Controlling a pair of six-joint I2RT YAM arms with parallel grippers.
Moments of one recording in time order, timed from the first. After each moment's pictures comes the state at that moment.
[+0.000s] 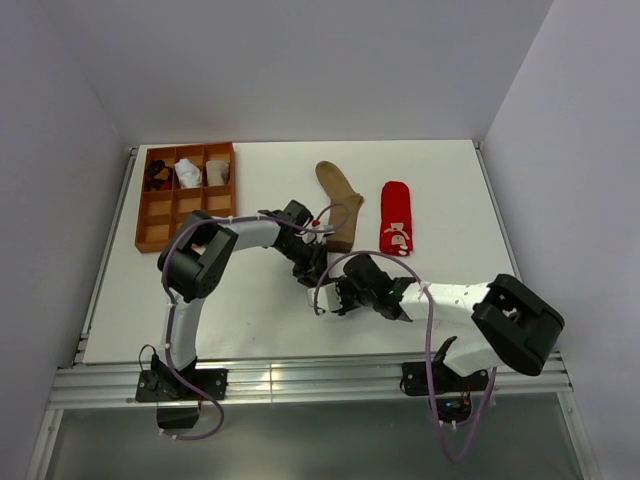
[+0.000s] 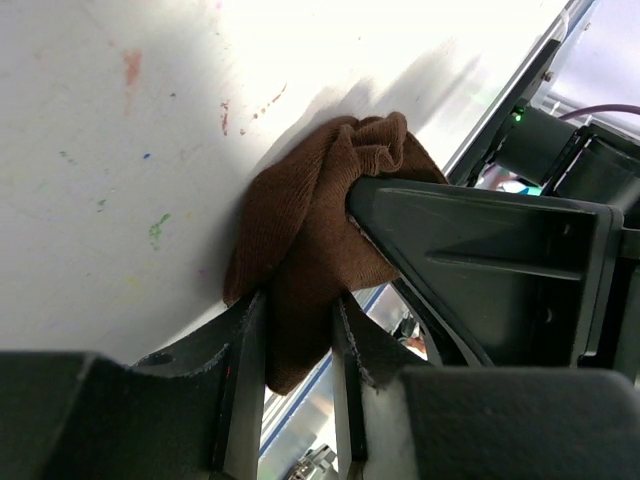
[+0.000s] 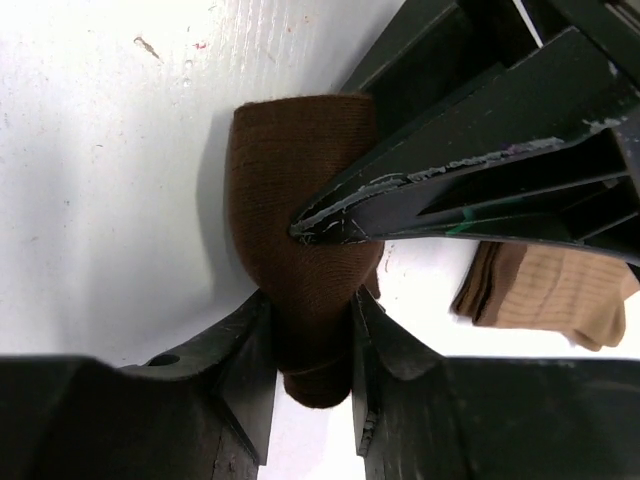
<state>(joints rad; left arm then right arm) -0.64 2.11 1.31 -0.49 0.87 -0.43 0.84 1.38 0.49 0.07 -0.10 -1.02</state>
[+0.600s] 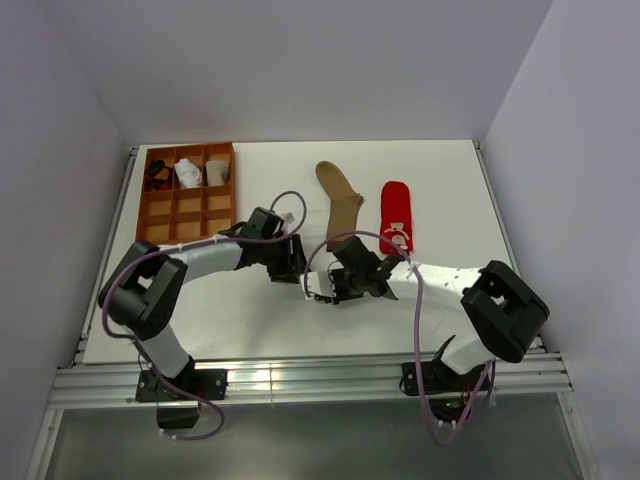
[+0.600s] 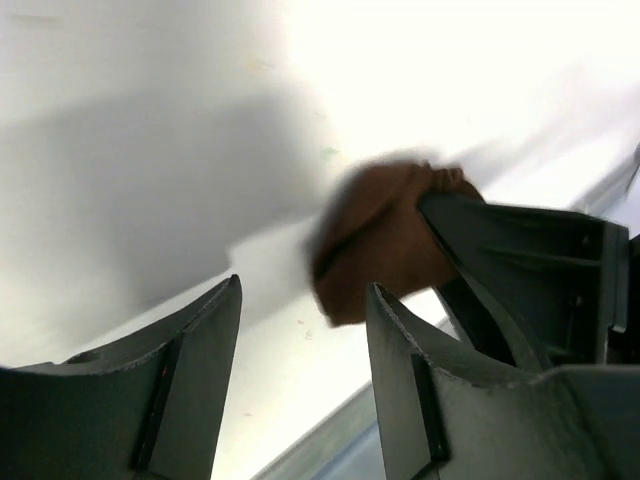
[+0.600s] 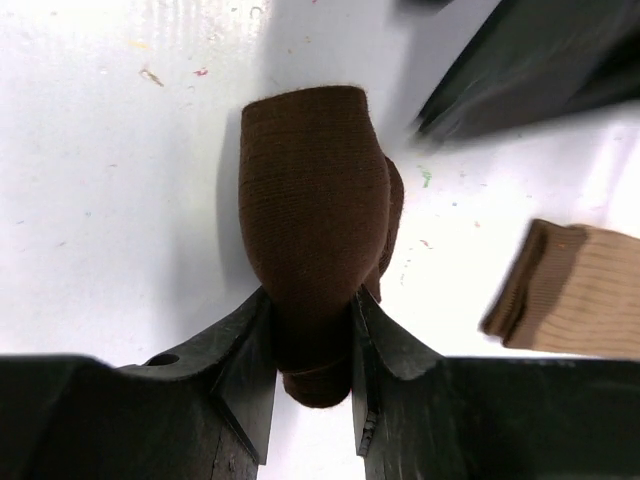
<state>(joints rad) -0.59 1.75 0.96 -0.22 0.49 -0.68 0.80 1.47 0.69 -0.19 -0.19 -0.96</state>
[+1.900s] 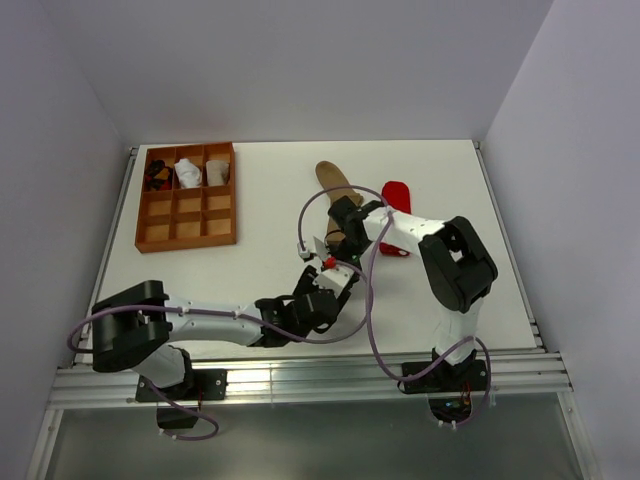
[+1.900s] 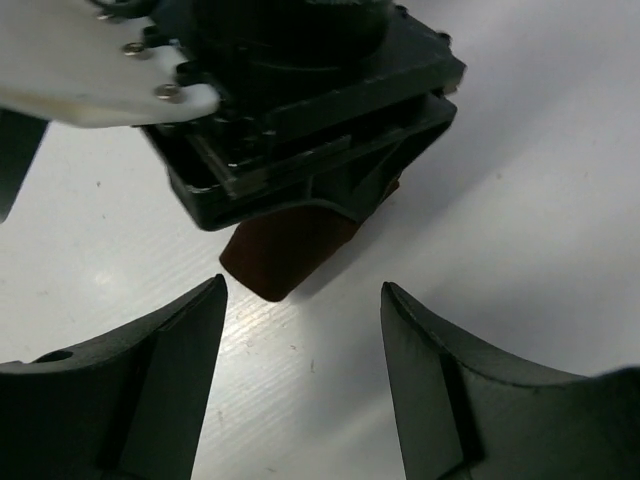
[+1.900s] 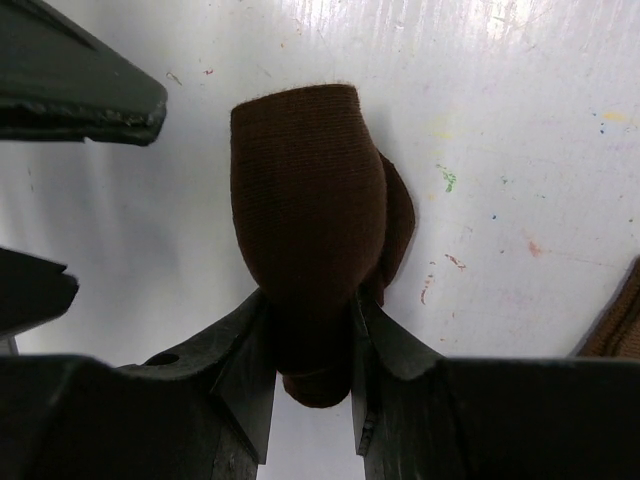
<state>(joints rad) -1.31 1.52 0.75 0.14 -0.68 -0.33 0.59 1.87 1.22 -0.83 -0.53 -1.00</state>
